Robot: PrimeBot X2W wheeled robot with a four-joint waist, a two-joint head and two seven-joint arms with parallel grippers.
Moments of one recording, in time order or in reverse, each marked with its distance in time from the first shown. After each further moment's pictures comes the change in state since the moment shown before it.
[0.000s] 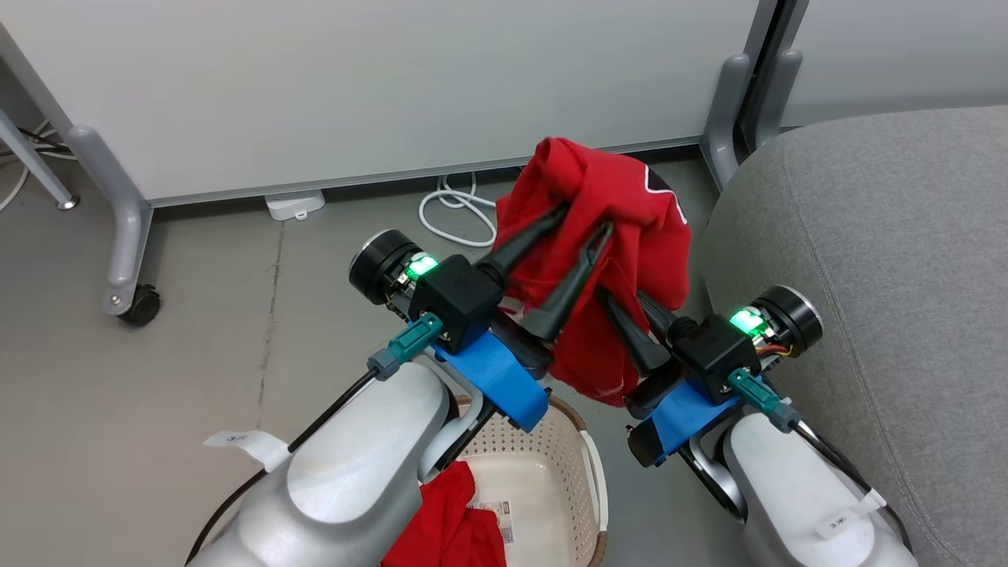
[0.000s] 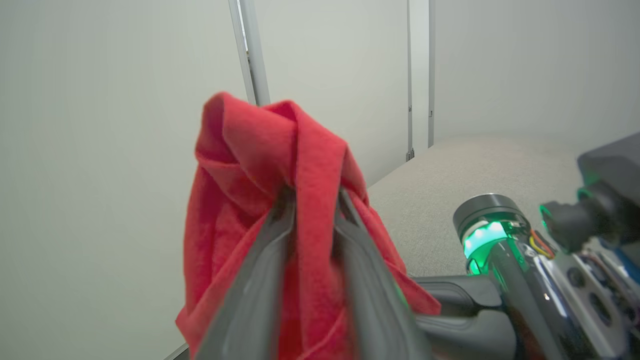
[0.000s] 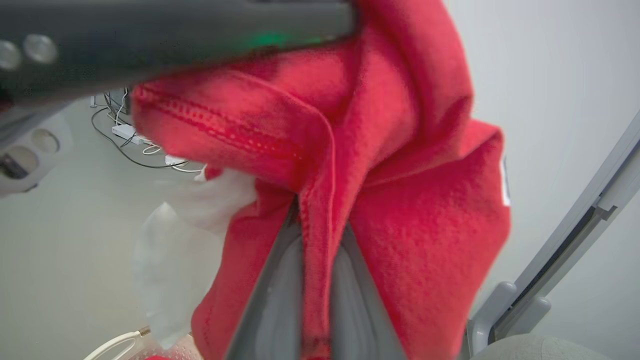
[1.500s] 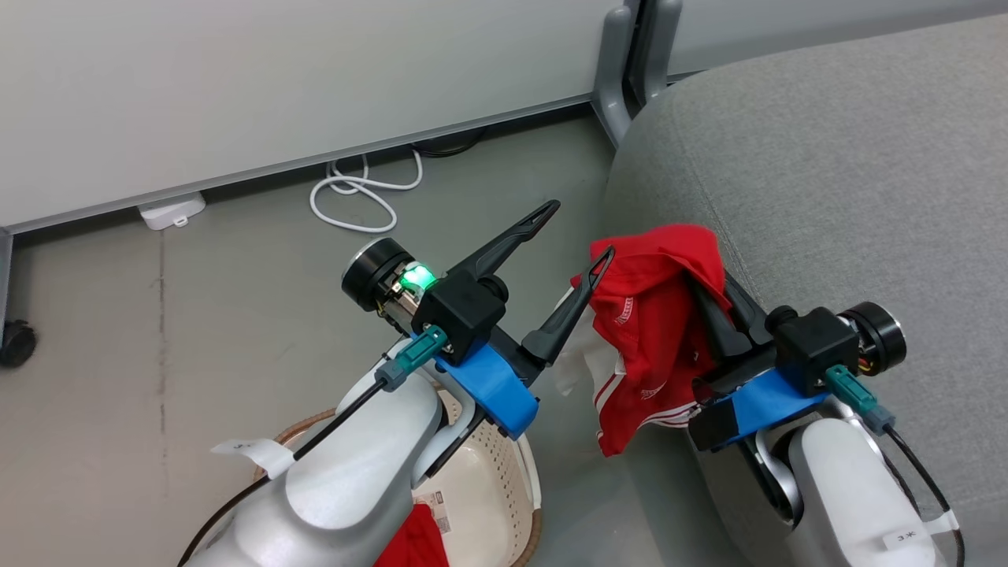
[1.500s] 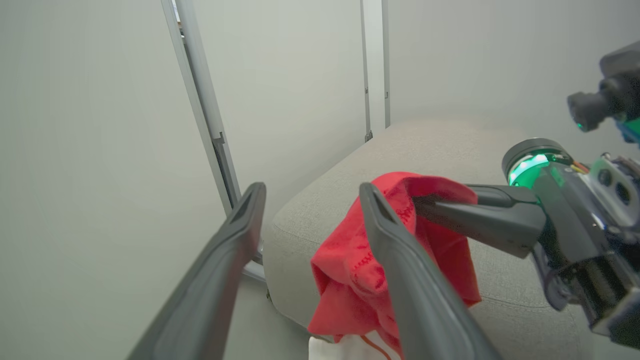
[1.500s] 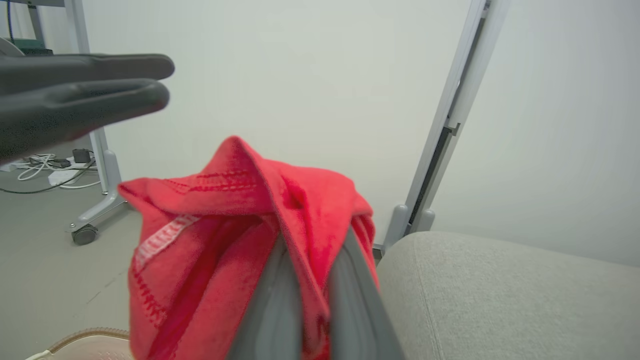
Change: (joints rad) left arm 0.010 0.011 -0.003 0.032 0.066 0.000 -0.001; right arm 0.087 0.011 -0.202 -0.083 0.016 0.000 0.000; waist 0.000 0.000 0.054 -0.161
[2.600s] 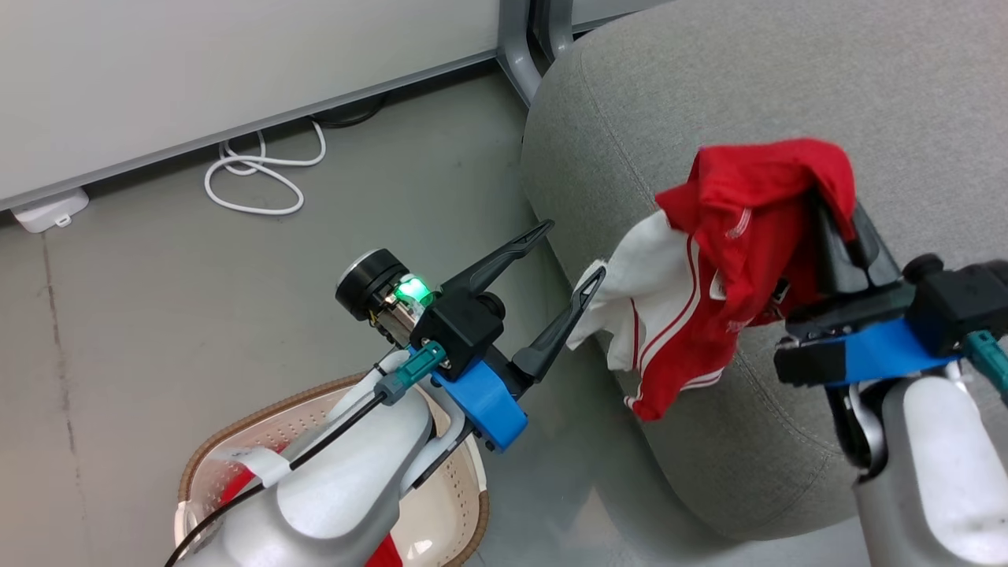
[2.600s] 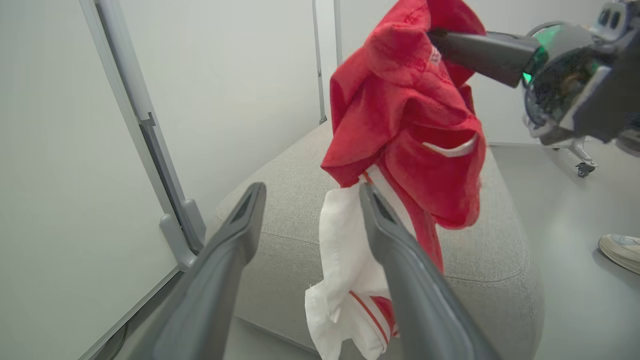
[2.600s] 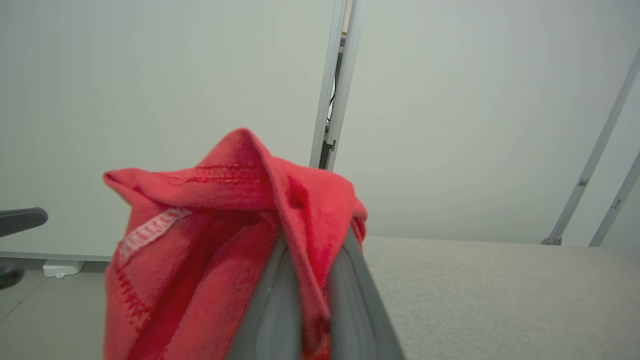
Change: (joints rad) left arm 0.002 0.040 -0.049 -0.001 0.007 0.000 0.000; right arm 0.008 -0.001 -0.204 -0.156 0.007 0.000 0.000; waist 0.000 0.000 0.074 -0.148
